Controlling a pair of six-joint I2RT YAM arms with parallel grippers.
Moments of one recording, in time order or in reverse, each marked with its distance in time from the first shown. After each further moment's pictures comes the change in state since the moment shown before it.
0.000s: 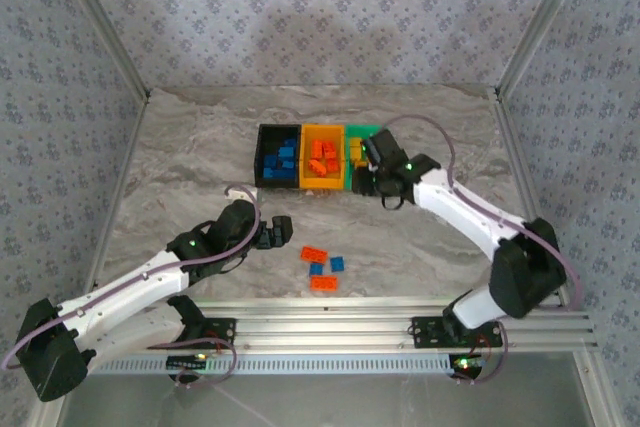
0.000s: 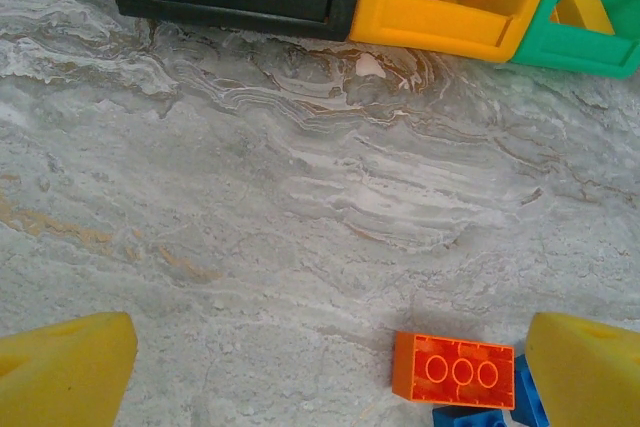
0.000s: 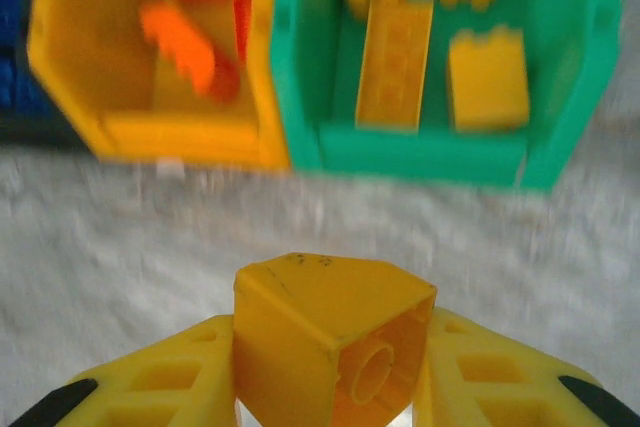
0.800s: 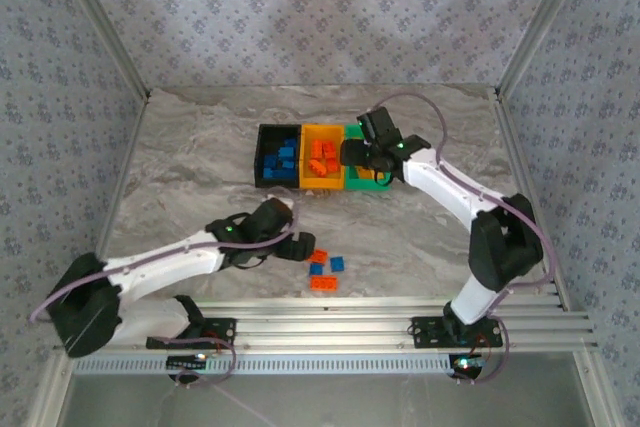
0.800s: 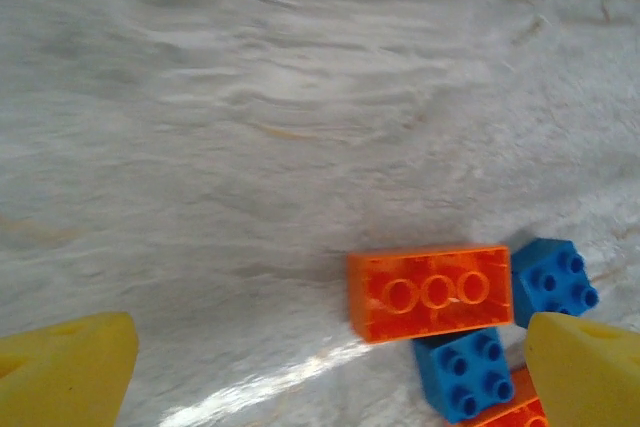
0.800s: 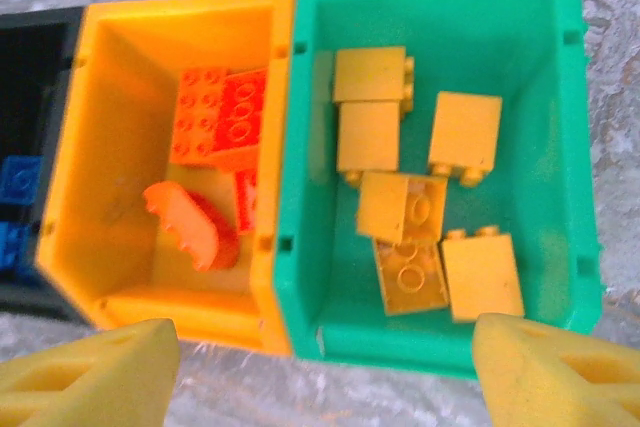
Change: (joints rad) left arm -0.100 0.330 0.117 -0.003 0.153 0.110; right arm -0.047 0.116 0.098 0.127 0.050 -0.043
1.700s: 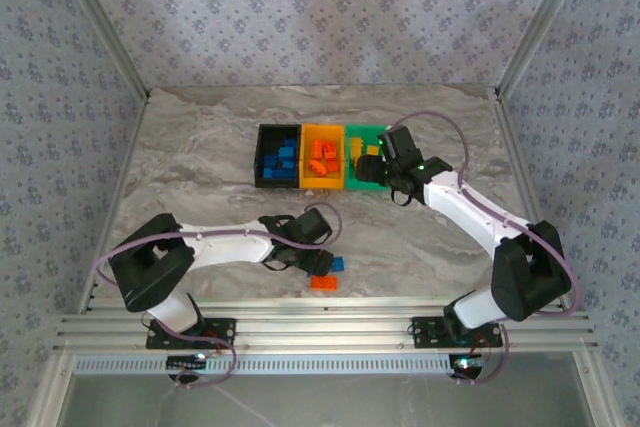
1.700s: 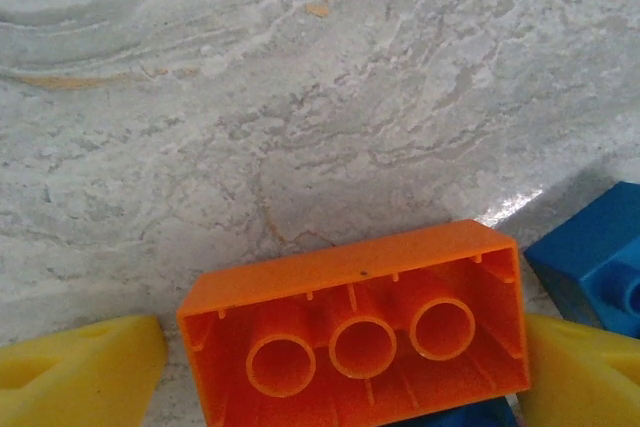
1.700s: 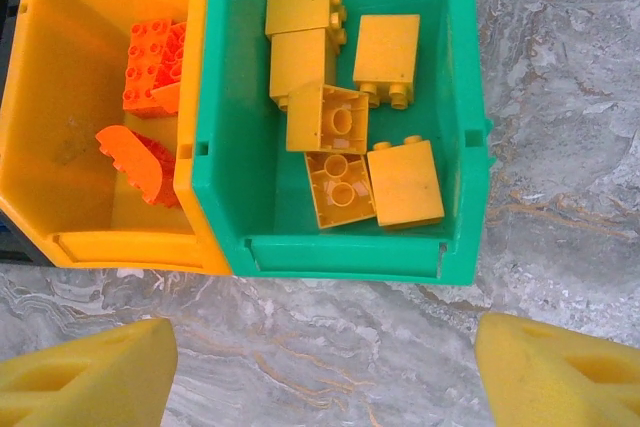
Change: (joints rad) left arm -0.101 0.362 0.142 -0.020 0.002 0.086; right arm -0.043 -0.180 -0.224 0.046 -0.018 0.027
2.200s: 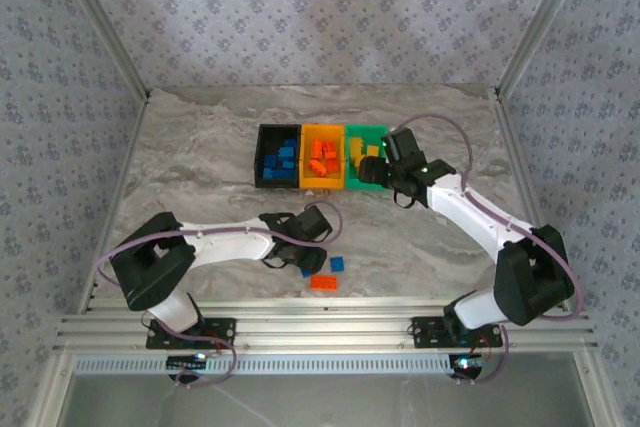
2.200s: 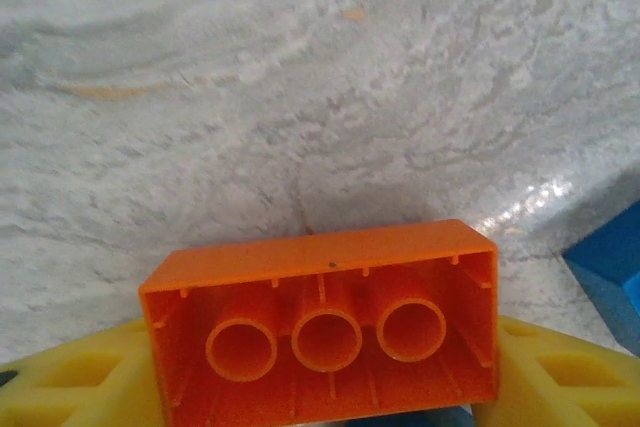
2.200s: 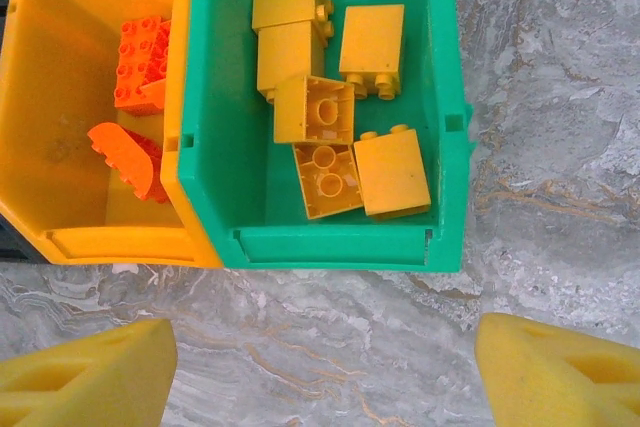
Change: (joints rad) left arm 0.022 -0.006 0.019 -0.041 -0.031 0.038; right arm -0.012 -0.034 -0.030 0.003 -0.007 0.012
